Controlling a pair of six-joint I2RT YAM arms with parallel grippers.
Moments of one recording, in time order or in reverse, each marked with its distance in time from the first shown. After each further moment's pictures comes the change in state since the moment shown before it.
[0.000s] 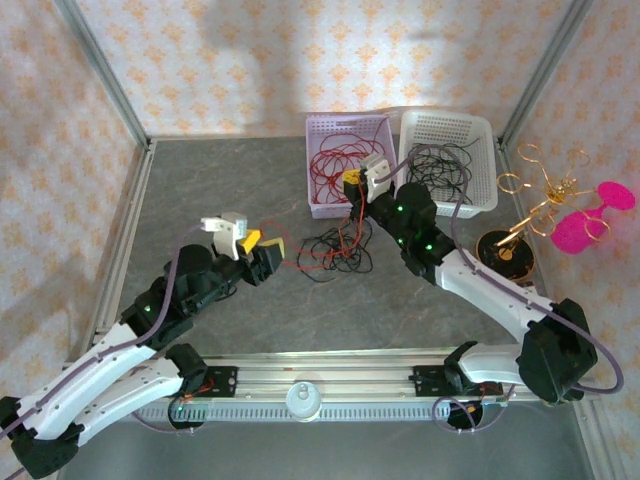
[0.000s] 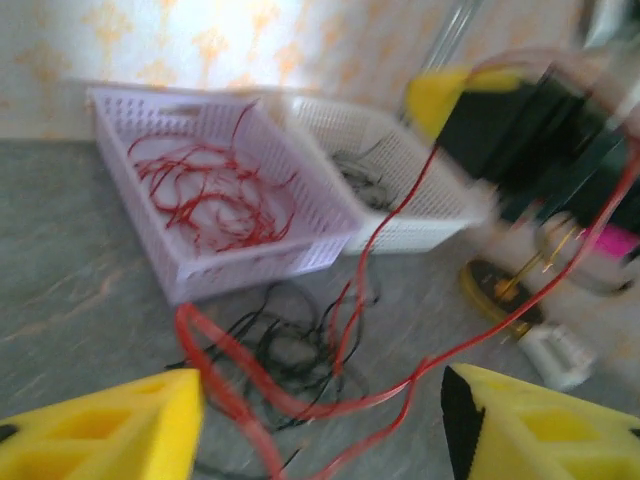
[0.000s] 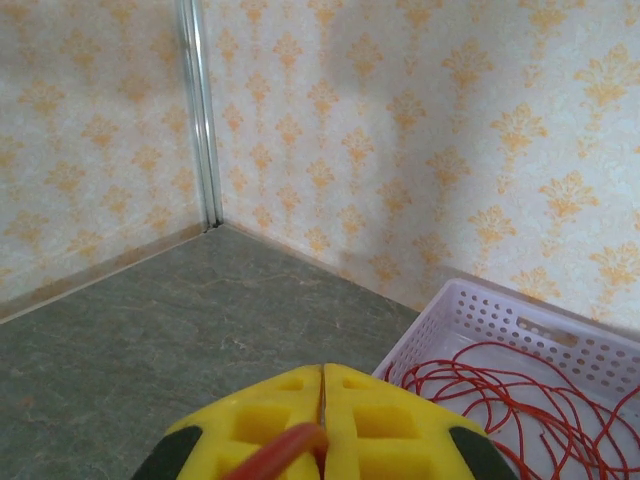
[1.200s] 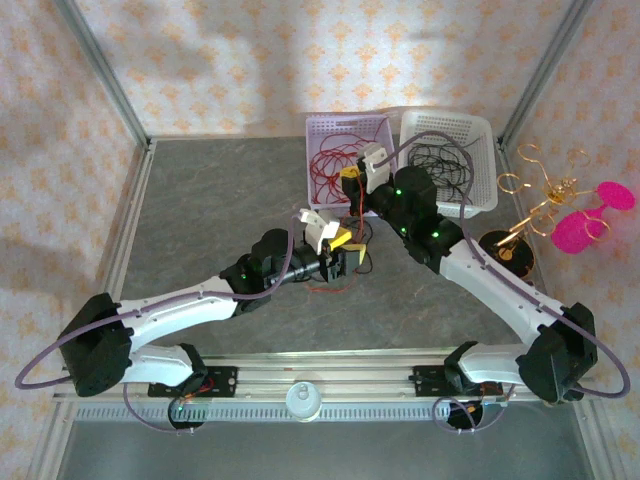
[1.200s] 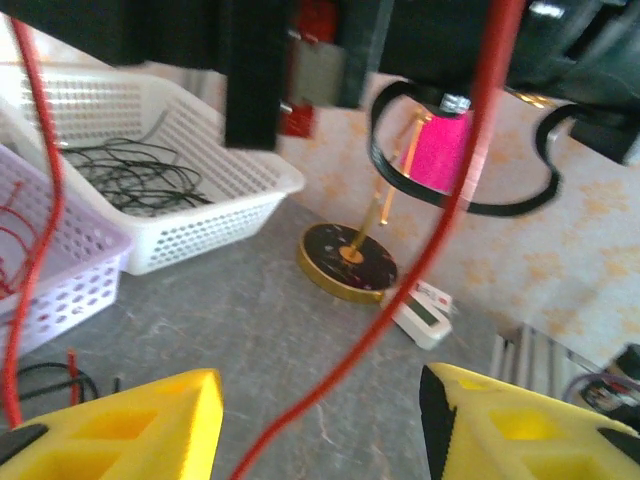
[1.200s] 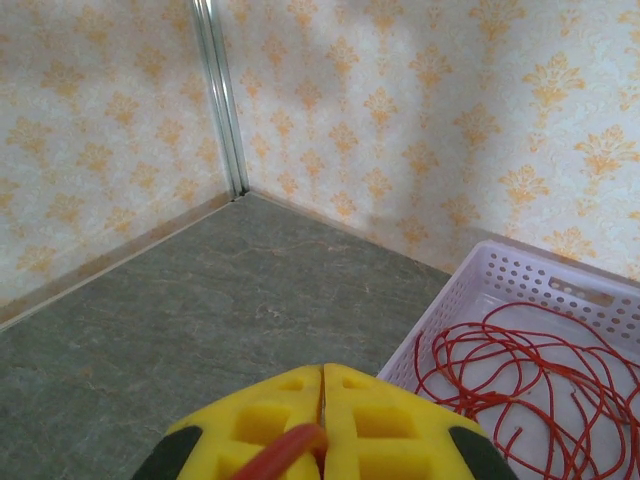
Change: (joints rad) left arm -0.158 0.629 0.048 0.726 0.252 0.081; right arm 0.000 0.000 0.154 -0.265 -0.039 0.076
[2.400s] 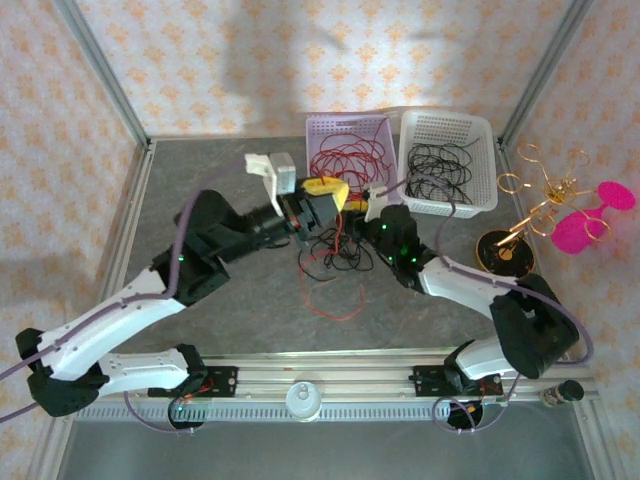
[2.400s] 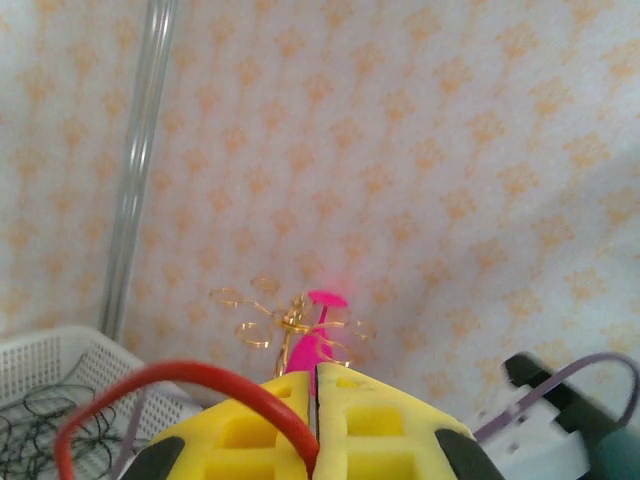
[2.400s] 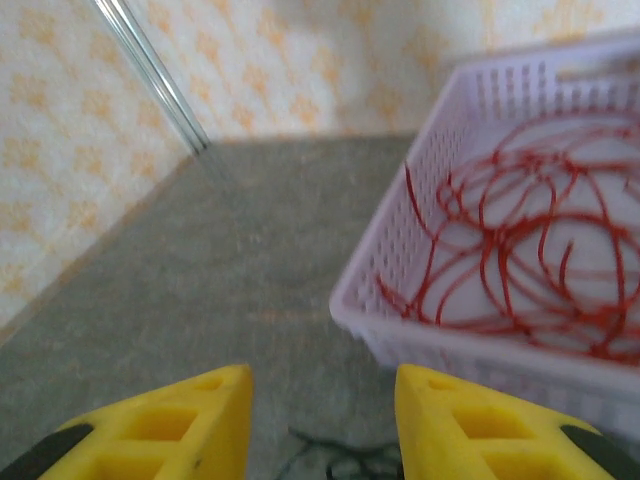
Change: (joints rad) left arm -0.031 -0.186 0.563 -0.383 0.057 0.028; right arm 0.000 0.161 -0.390 0.439 0.080 0.343
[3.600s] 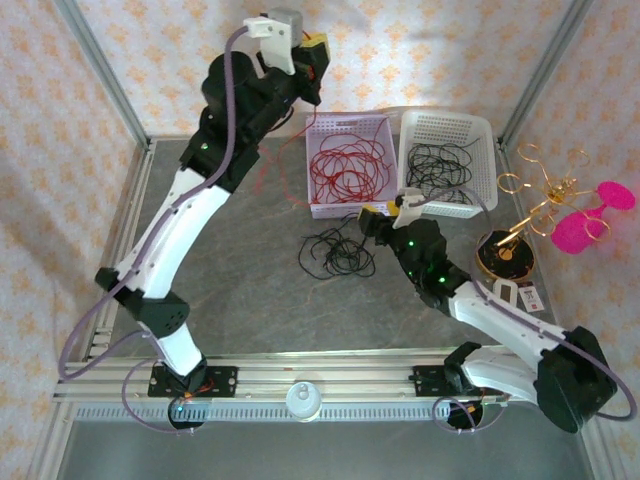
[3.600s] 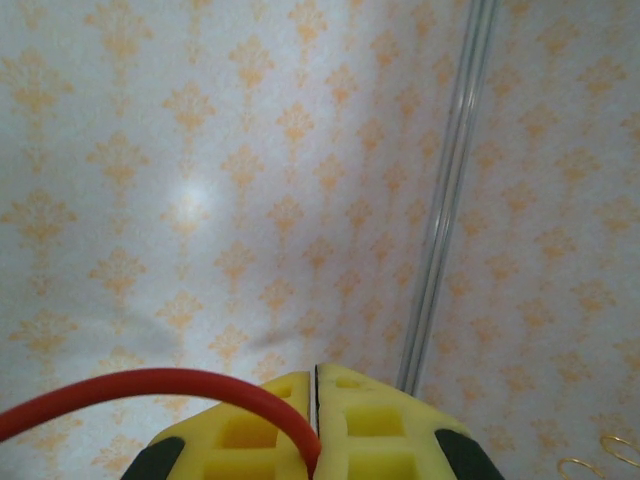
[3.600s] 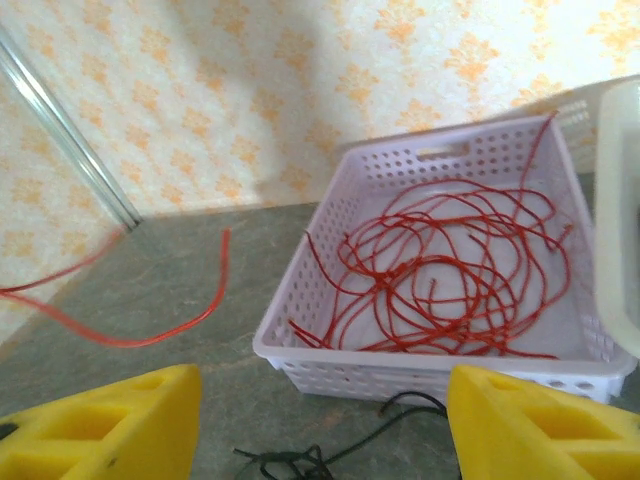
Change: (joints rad) left arm 0.354 0.639 0.869 -0.259 -0.175 0.156; right arm -0.005 -0.366 -0.069 -0.216 0.235 -0.008
